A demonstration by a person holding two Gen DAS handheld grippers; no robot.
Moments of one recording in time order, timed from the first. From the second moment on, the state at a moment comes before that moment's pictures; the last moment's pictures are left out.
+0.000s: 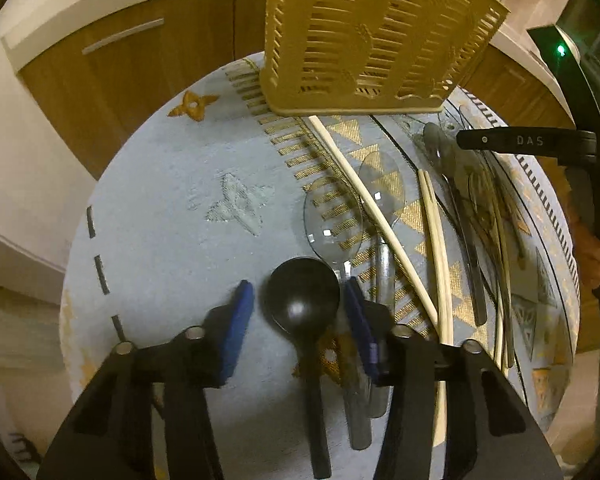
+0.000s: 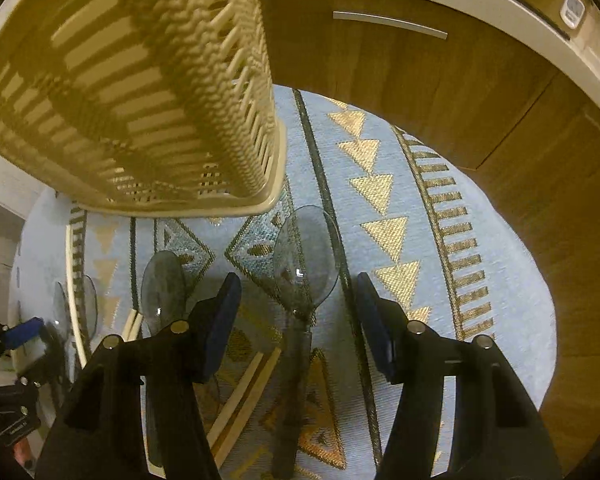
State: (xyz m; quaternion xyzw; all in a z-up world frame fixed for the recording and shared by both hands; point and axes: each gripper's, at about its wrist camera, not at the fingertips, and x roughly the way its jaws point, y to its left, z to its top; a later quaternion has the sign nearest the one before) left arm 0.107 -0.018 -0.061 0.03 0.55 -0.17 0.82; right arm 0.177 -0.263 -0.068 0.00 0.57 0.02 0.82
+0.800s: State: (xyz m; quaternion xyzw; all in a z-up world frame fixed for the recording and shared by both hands) left arm 0.107 0.025 -0.025 -0.06 0.47 -0.17 0.86; right arm 0.153 -0.269 -0.035 0.04 0.52 0.07 0.85
